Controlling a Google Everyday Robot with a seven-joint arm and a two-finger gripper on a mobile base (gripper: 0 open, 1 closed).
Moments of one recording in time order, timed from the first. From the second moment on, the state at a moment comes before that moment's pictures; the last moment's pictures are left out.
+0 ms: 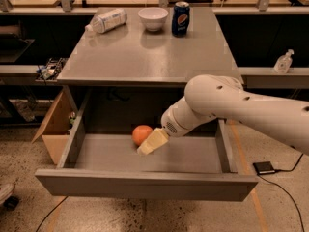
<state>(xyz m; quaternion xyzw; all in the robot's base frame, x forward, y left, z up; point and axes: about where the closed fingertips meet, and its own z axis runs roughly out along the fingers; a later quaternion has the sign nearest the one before) 0.538 -0.022 0.710 -0.42 0.87 0.15 0.23</state>
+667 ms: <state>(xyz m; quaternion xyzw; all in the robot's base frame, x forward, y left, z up) 0.563 0.015 0.681 -0.40 0.87 0.14 0.24</state>
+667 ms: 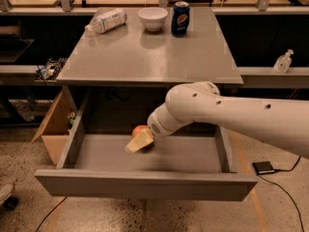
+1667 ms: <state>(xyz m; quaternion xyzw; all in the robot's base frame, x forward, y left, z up) 0.583 0.050 0.653 -0.37 0.88 0.15 0.24</state>
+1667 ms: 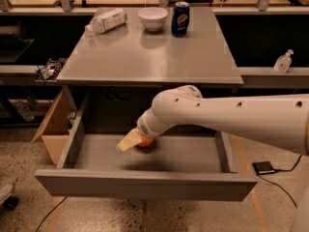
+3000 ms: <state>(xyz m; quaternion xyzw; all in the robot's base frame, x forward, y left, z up) 0.581 0.054 0.652 -0.38 0.88 0.15 0.24</state>
